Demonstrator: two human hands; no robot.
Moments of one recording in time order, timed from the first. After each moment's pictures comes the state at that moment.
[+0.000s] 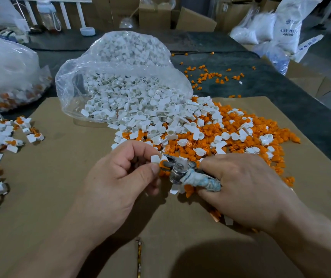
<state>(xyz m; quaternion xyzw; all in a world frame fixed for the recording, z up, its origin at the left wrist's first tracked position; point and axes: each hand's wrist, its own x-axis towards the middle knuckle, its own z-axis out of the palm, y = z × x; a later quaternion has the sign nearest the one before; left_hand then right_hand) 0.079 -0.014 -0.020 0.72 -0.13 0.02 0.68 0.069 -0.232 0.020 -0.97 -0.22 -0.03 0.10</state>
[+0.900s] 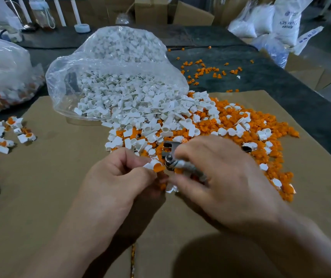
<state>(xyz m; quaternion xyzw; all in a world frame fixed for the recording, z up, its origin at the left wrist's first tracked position) 0.070 -0.029 -0.013 0.73 0.03 -0.01 0.68 0.066 -0.215 0.019 -0.94 -0.24 -0.16 0.18</state>
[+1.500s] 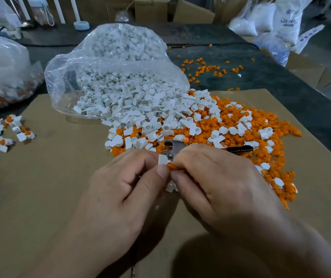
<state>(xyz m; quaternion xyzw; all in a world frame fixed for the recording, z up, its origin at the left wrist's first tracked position) 0.056 -0.025 0.000 0.86 -0.18 0.13 0.45 0.057 -0.210 0.019 -0.91 -0.30 -0.18 0.22</state>
